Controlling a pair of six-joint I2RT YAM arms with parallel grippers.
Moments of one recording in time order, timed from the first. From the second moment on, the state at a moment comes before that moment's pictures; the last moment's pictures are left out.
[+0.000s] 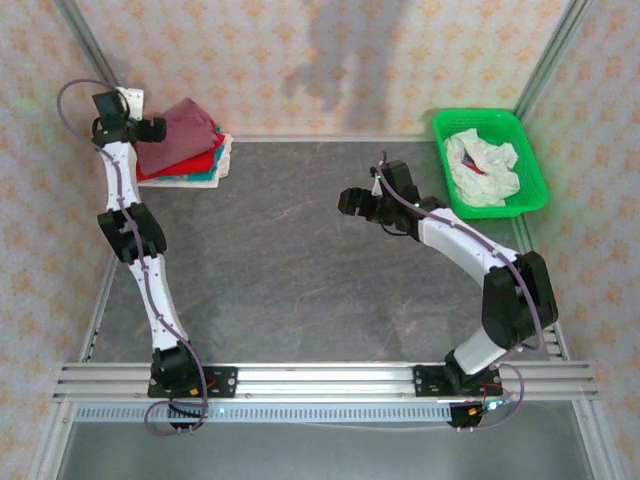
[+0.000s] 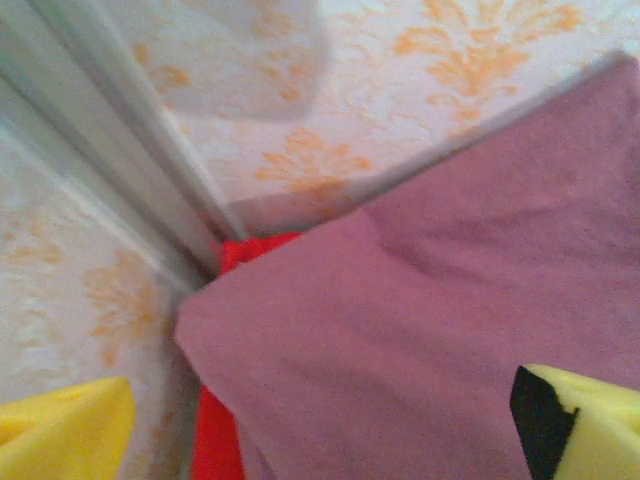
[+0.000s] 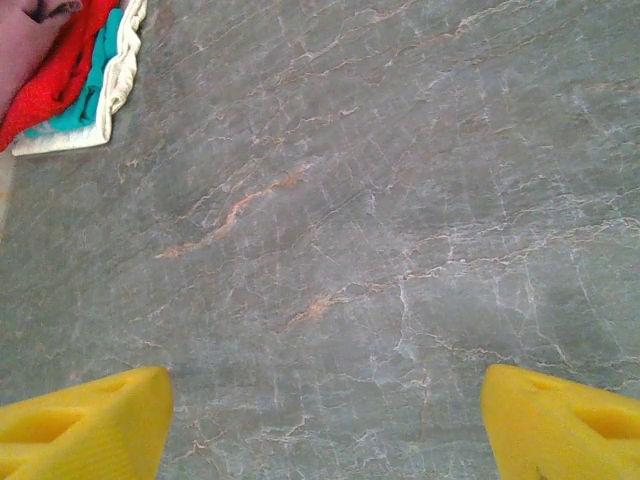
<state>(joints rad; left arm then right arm) 0.43 2.68 2.76 -0.64 0.14 0.31 0.46 1.57 1.16 -0.32 -0.19 0.58</state>
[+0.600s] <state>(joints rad) 0.25 1.46 1.53 -0.16 0.16 -0.07 0.46 1.34 0.96 -0.04 0.12 0.49</state>
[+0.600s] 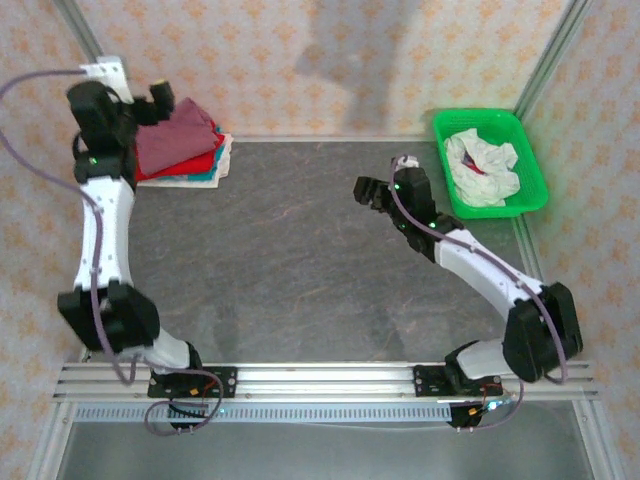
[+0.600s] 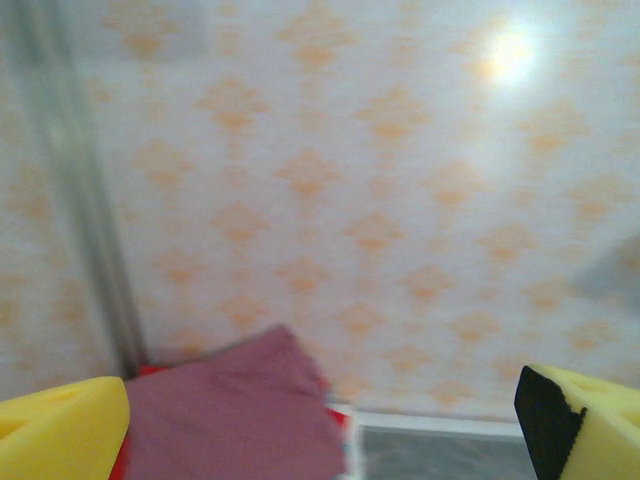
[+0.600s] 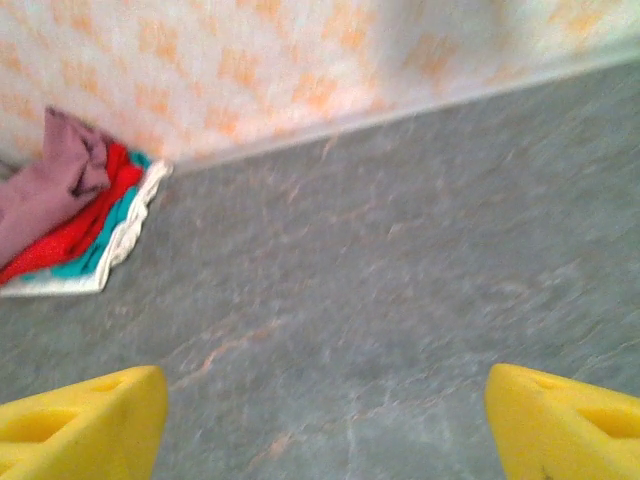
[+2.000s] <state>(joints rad) -0.01 1.49 0.37 0.64 -0.20 -0.09 0.08 1.55 0.25 0.91 0.36 0.17</state>
